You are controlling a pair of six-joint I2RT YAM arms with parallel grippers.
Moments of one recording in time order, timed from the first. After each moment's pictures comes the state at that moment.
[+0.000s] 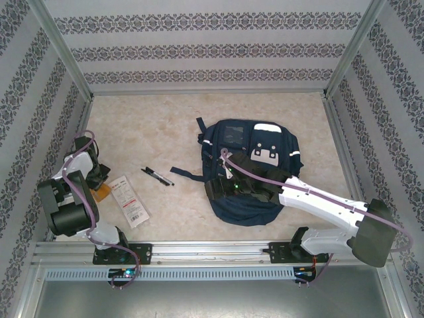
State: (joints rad) left arm 0.43 1.53 0.89 -0.74 -0.10 -0.71; right arm 0.91 1.22 0.89 -0.53 -0.07 0.55
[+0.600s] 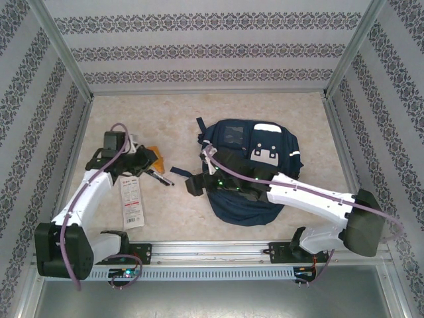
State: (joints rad) left arm -0.07 1.16 0.80 -0.50 0.54 -0.81; right arm 1.01 1.36 1.01 -0.32 -0.05 0.53
